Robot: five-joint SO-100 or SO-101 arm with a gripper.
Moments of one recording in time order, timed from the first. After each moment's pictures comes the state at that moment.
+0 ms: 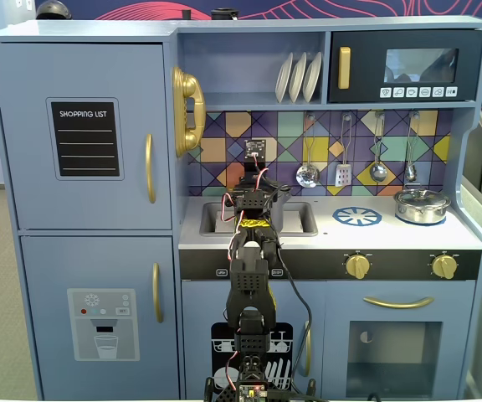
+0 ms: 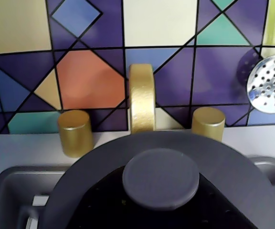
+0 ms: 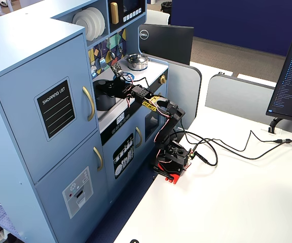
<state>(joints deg) 1.6 116.3 101.7 15.8 -92.8</state>
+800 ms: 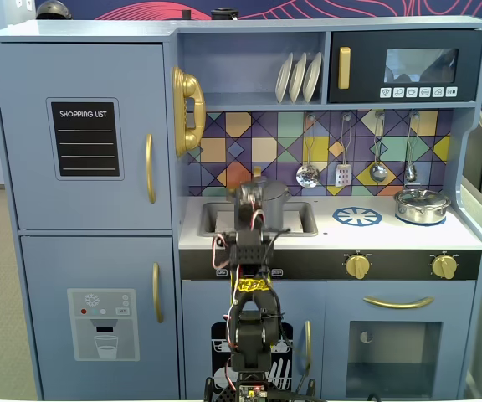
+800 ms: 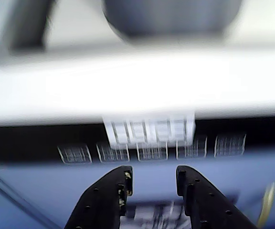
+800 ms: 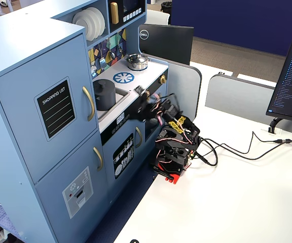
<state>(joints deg) -1.3 166.2 136.0 63.0 -88.3</state>
